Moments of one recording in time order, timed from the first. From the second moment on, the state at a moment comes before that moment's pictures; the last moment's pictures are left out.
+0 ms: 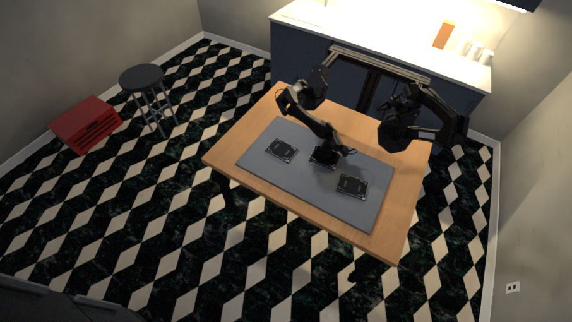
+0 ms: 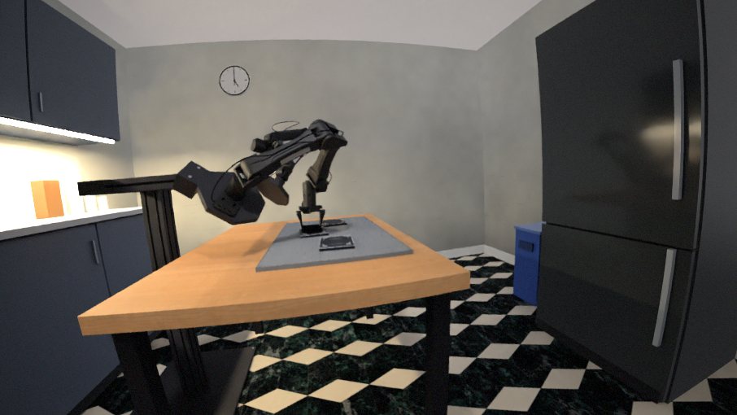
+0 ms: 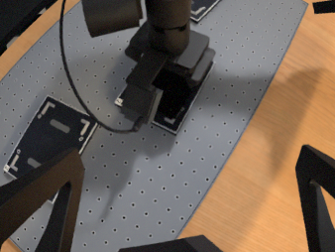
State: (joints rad) left arm -2.47 1.63 0.57 -1.15 -0.94 -1.37; right arm 0.79 2.35 1.15 -0.35 0.88 -0.85
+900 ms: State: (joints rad) left arm -2.47 1.63 0.57 -1.15 -0.94 -1.37; right arm 0.78 2.35 1.13 -0.27 0.89 -0.91
